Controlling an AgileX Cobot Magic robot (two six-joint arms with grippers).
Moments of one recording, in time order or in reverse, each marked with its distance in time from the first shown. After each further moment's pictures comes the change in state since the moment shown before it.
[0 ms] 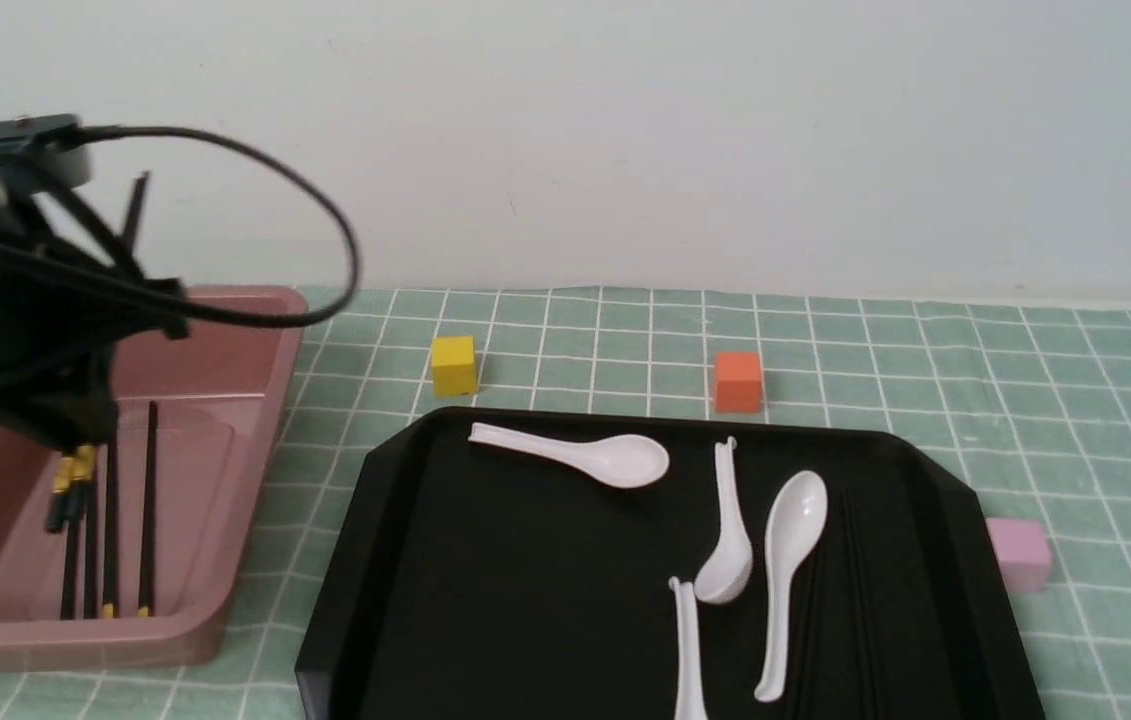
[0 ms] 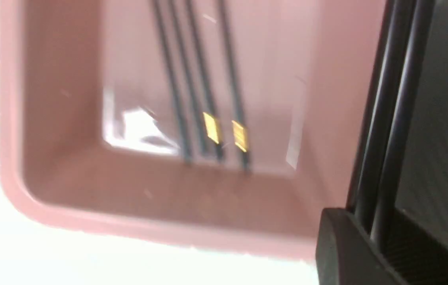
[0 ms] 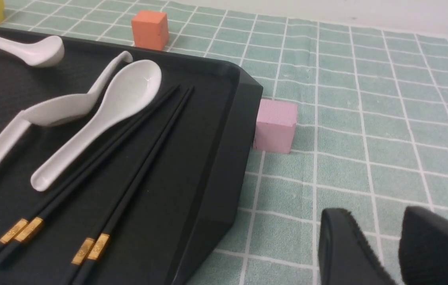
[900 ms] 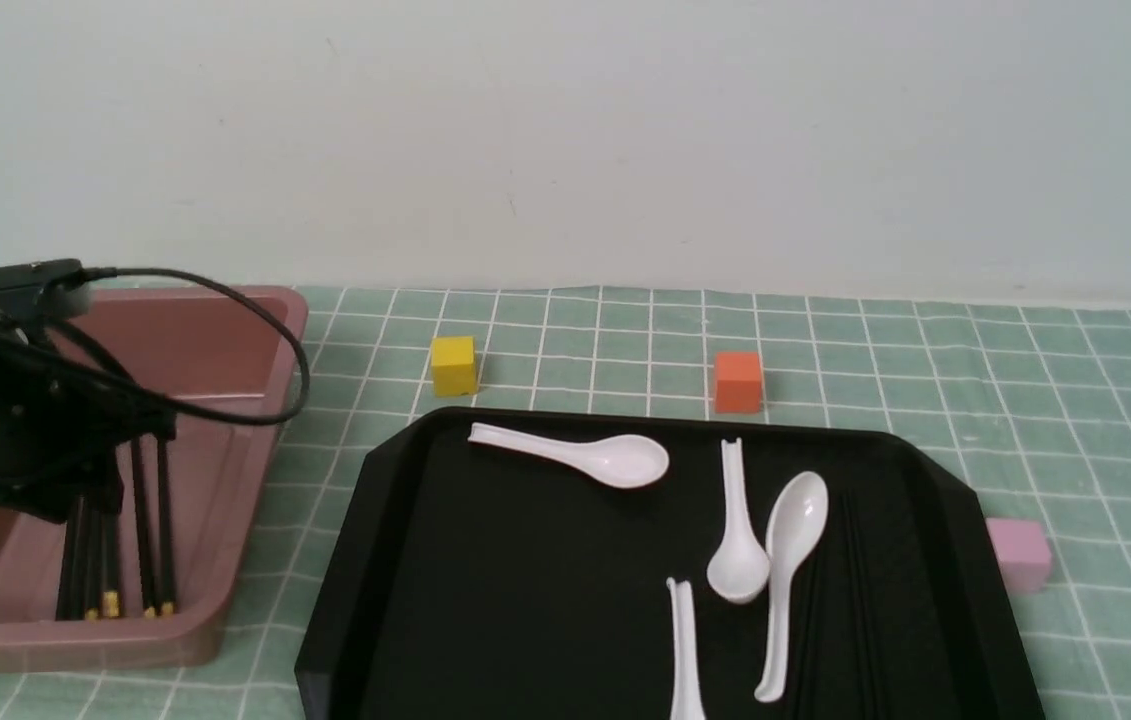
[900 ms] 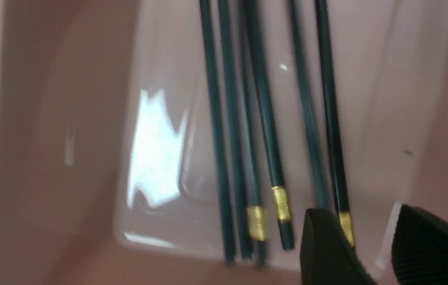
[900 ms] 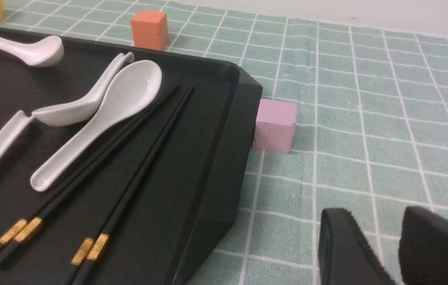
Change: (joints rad) right arm 0.000 0.000 0.000 0.001 0.000 0.000; left arm 0.105 0.158 0.149 -0.044 -0.294 0.123
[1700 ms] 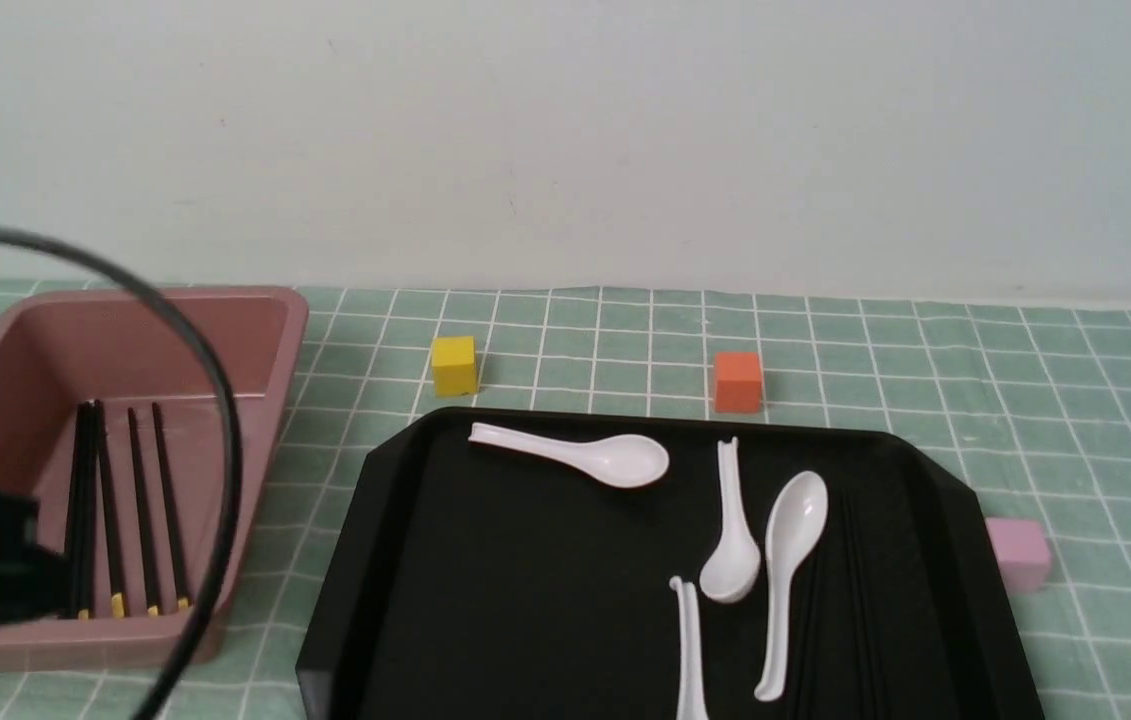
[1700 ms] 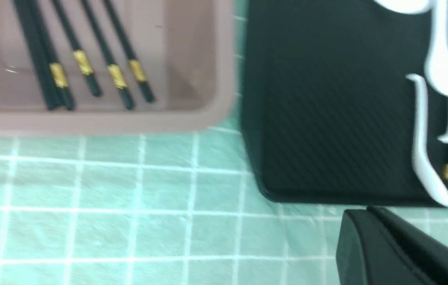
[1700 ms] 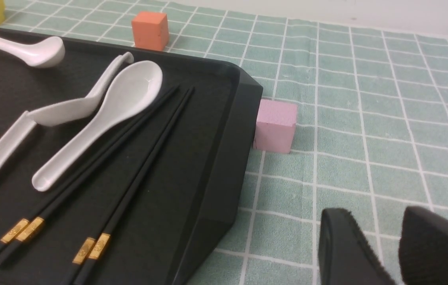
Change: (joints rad) right arm 0.000 0.000 0.000 0.000 0.000 0.000; left arm 0.000 -0.851 0.366 -0.418 0.190 0.251
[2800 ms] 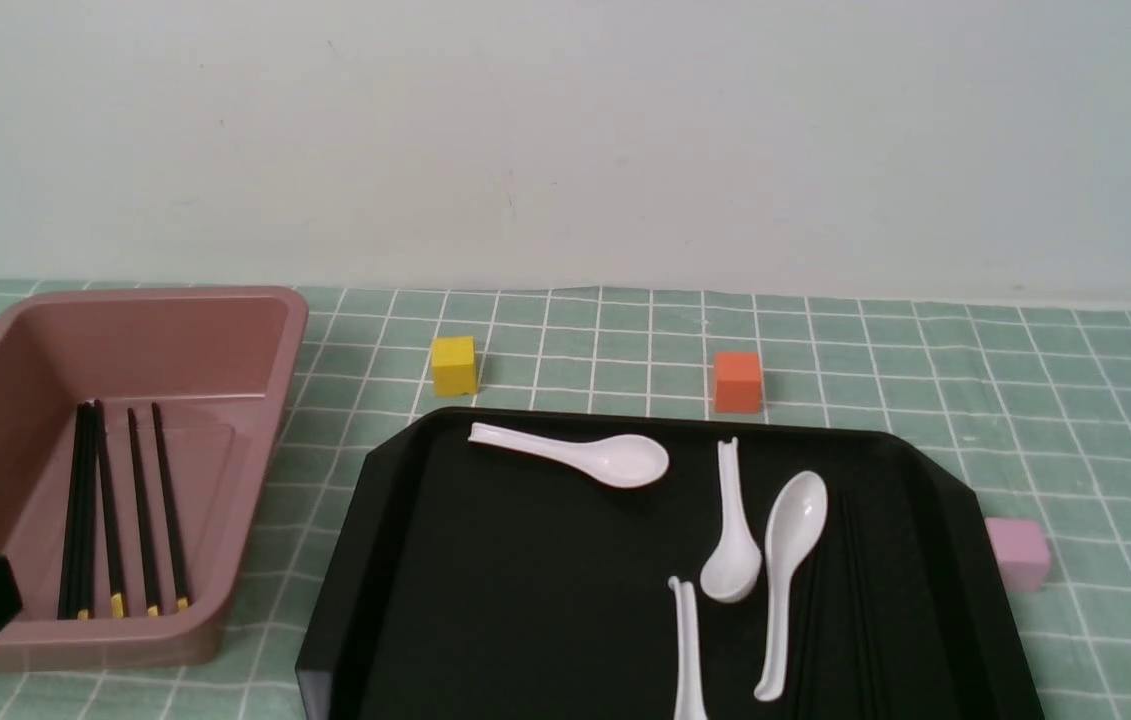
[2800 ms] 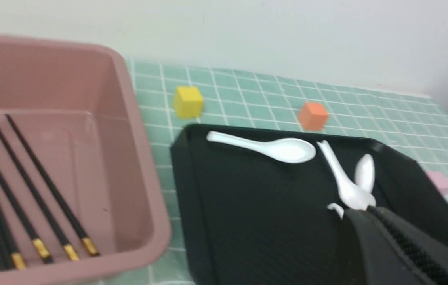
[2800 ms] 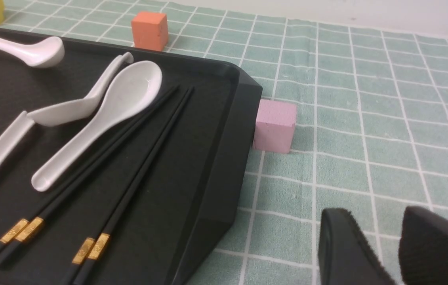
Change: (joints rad) right arm 0.000 0.000 0.000 0.000 0.000 0.000; left arm 0.000 -0.460 0.290 -0.220 -0.362 0.292
